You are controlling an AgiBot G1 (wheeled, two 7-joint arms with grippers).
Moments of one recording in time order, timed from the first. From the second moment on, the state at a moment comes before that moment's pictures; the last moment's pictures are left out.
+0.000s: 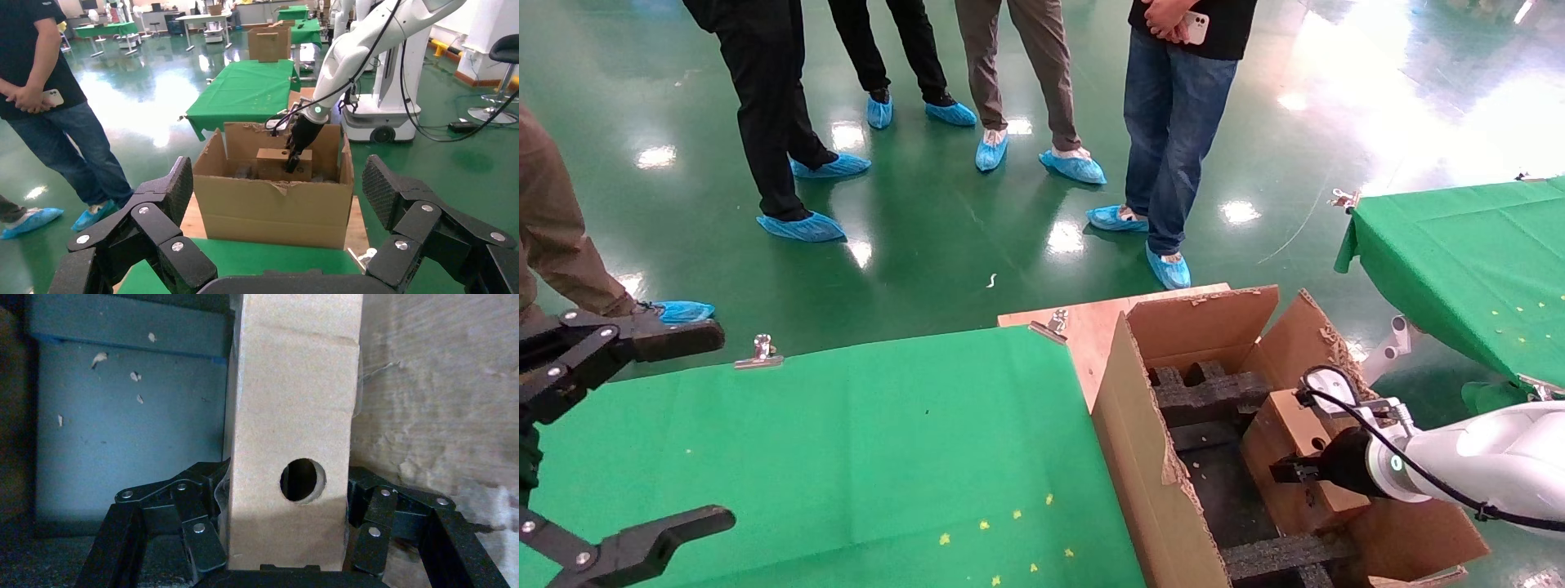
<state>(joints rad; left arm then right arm) -1.08 0.61 0.30 -1.28 0.72 1.49 -0.18 1.47 -0.49 -1.70 1.17 -2.06 -0.58 1.95</state>
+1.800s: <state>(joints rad) -1.08 0.60 0.30 -1.28 0.72 1.49 -0.18 1.55 -0.47 -1.66 1.19 -2.05 -0.56 1.90</state>
